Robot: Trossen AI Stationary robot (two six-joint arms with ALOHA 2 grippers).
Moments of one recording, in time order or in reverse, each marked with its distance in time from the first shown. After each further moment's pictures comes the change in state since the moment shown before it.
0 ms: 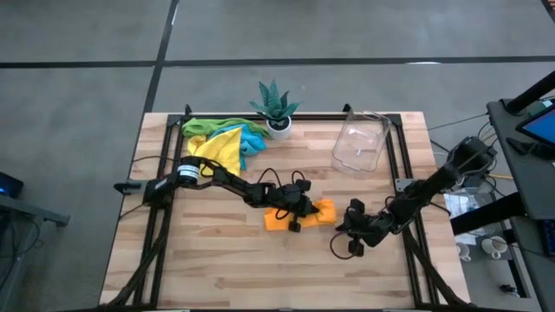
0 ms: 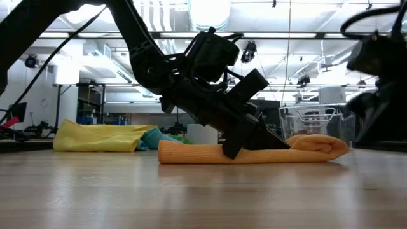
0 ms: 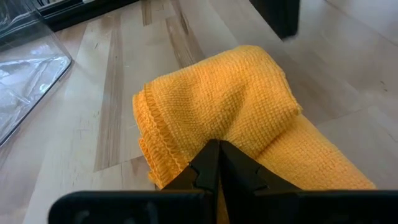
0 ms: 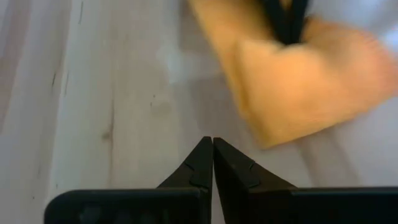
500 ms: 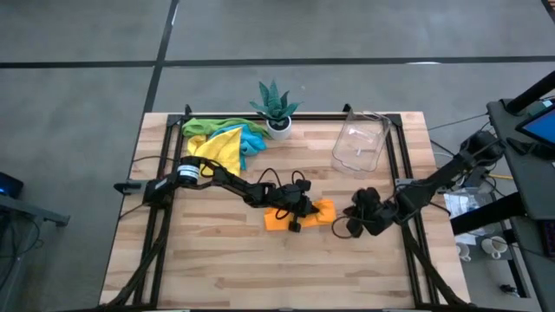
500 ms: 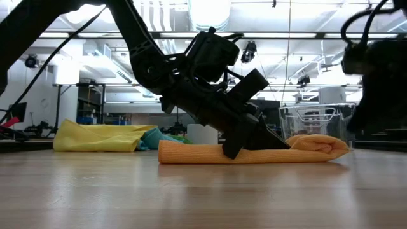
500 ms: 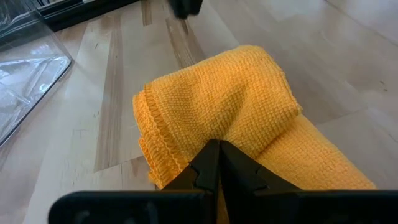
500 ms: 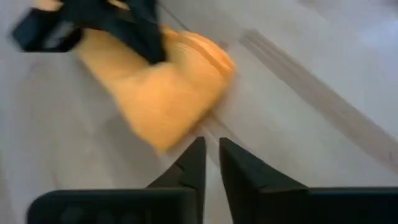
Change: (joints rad) left arm 0.000 0.000 0.002 -0.001 0.000 0.000; right arm -0.082 -0.219 0.020 -0.394 0.076 0.456
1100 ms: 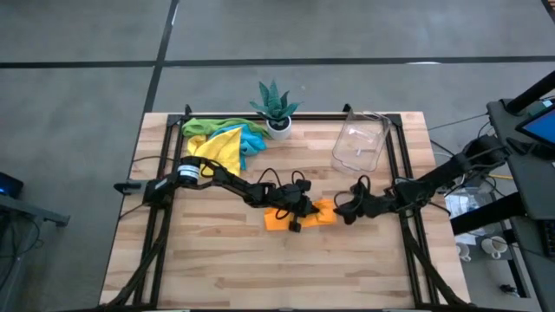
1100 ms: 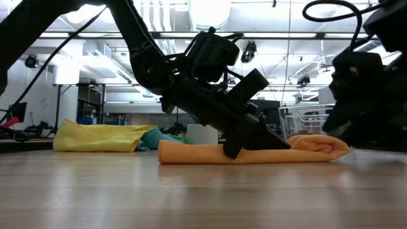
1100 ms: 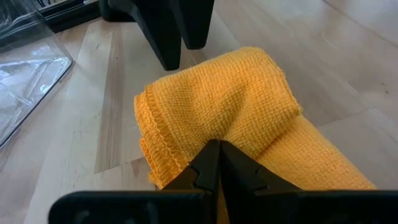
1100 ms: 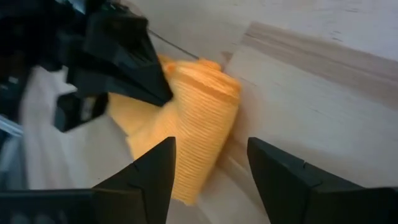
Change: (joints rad) left arm 0.000 0.001 0.000 0.007 0.000 -0.001; right arm -0.196 0.012 -0.216 0.547 -0.165 0.142
